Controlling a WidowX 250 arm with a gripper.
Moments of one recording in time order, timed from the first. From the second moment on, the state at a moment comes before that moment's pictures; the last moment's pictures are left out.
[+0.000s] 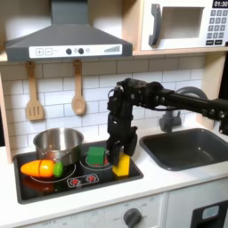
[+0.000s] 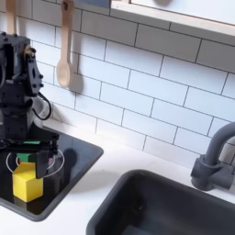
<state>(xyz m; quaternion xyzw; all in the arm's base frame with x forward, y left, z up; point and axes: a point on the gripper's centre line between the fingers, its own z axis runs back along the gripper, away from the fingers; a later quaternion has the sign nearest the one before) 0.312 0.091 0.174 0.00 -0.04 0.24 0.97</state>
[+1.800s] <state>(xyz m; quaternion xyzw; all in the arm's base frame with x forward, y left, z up) 0.316 0.083 0.170 0.01 -0.05 0.24 0.97</state>
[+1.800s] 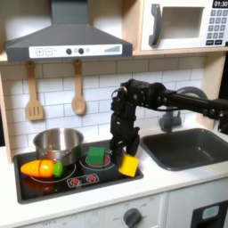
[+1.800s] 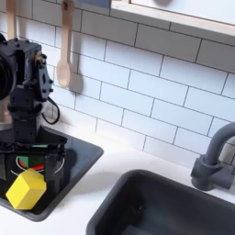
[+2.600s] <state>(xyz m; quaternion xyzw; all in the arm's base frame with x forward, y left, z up) 0.316 0.114 0.185 0.00 -0.07 0.26 0.96</state>
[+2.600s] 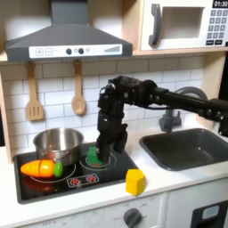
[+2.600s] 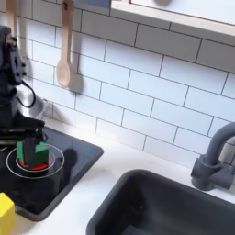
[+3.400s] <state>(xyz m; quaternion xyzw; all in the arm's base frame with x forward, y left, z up) 0.318 0.114 0.190 0.00 -0.08 0.26 0.96</state>
